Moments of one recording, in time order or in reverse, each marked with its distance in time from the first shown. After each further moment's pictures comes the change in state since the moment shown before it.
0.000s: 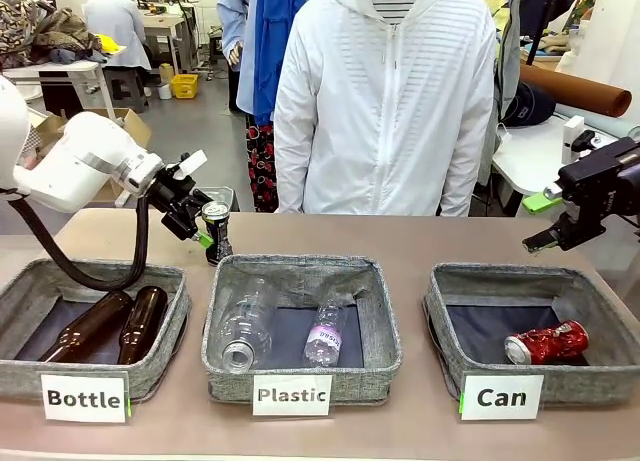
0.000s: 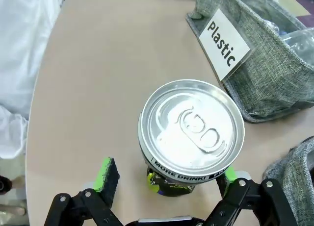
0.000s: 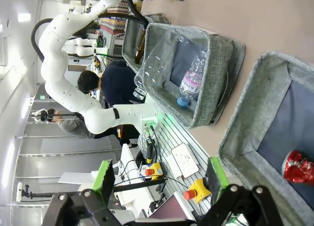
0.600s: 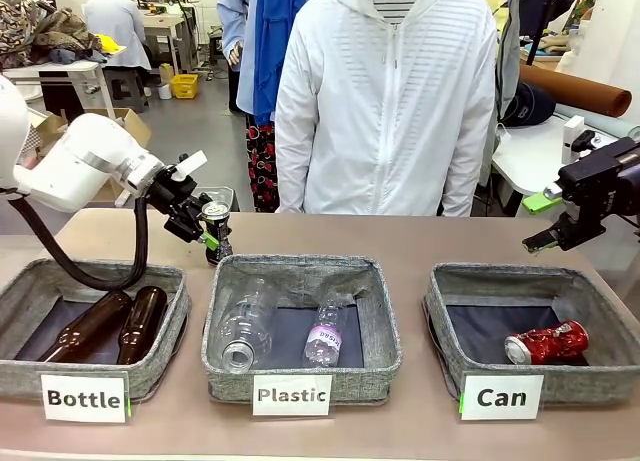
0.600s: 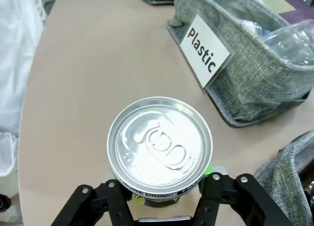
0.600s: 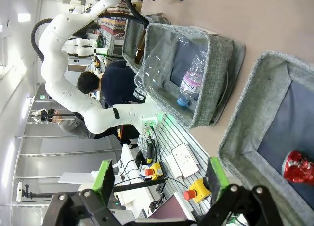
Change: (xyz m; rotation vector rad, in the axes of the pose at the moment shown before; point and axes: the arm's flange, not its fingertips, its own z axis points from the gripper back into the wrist) left arm 0.004 -0.007 -0.004 -0.066 -0.038 -0.056; right arm 0.000 0.000 0.000 0.000 0.000 0.000
